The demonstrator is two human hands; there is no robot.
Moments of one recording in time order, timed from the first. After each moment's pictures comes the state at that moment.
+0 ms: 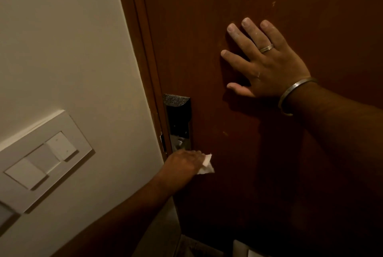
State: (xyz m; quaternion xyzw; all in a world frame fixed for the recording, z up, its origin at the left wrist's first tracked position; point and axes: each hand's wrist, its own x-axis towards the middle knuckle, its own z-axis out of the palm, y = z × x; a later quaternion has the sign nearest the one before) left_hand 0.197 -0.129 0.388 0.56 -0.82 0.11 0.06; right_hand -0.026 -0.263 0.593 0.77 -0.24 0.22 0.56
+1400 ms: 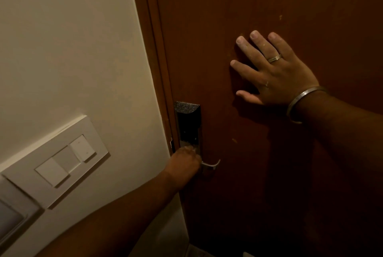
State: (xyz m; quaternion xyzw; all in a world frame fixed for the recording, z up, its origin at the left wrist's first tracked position) left_hand 0.216 -0.148 0.399 0.60 -0.78 0.16 -0.05; right_hand -0.028 -0.266 0.592 0.76 -0.23 0.24 0.56
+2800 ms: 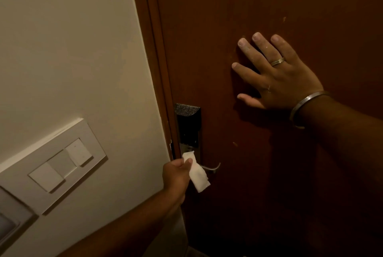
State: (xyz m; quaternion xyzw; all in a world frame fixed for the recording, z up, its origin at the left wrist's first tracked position) left_hand 0.197 -0.138 0.372 0.70 -0.26 -0.33 0.58; right_hand -0.028 -0.265 0.591 0.76 -0.23 0.23 0.56
